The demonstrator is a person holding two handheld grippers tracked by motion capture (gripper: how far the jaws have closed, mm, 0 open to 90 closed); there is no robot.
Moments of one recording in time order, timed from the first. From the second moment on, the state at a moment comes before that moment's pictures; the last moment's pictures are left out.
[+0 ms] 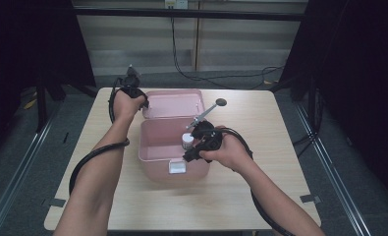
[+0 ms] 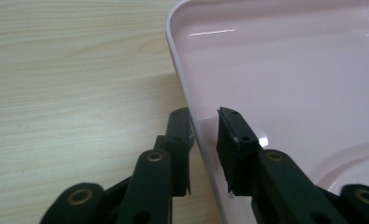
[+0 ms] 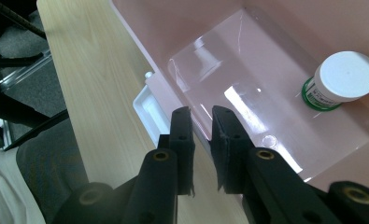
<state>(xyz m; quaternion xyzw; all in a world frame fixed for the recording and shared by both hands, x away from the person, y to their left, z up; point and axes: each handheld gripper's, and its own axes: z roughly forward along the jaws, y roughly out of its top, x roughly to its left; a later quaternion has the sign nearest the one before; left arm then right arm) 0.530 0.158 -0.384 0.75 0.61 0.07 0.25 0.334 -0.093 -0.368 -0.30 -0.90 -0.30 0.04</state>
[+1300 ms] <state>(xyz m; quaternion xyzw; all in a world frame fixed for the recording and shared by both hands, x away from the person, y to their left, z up) 0.543 0.154 -0.384 0.72 0.64 0.06 0.24 0.333 -0.092 -0.368 -0.30 -0.90 -0.30 0.04</state>
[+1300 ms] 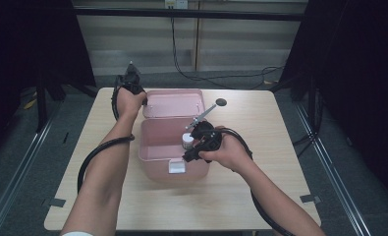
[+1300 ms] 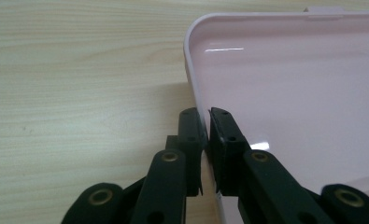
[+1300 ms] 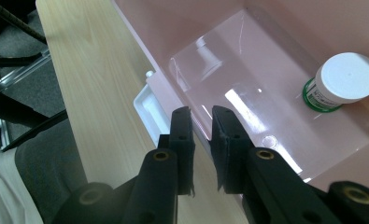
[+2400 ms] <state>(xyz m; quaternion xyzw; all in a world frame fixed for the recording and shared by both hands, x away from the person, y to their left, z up) 0.548 0.151 -0.390 0.72 0.64 0.06 0.24 0.335 -0.091 -0.368 -0.31 -0.90 -0.30 0.04</state>
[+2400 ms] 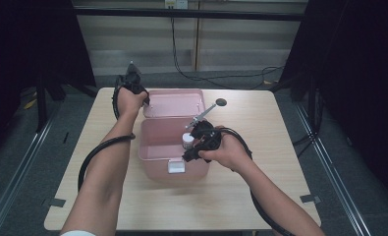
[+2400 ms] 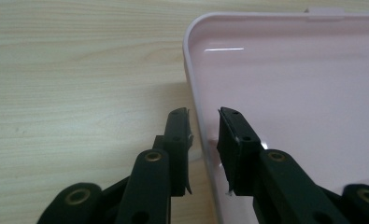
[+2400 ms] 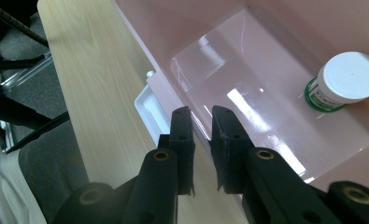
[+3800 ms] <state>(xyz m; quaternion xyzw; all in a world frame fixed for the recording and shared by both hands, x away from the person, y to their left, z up) 0.543 0.148 -0.355 0.73 0.64 0.08 0.24 0.330 -0.087 -0.367 -0.30 -0.91 -0.29 0.04</state>
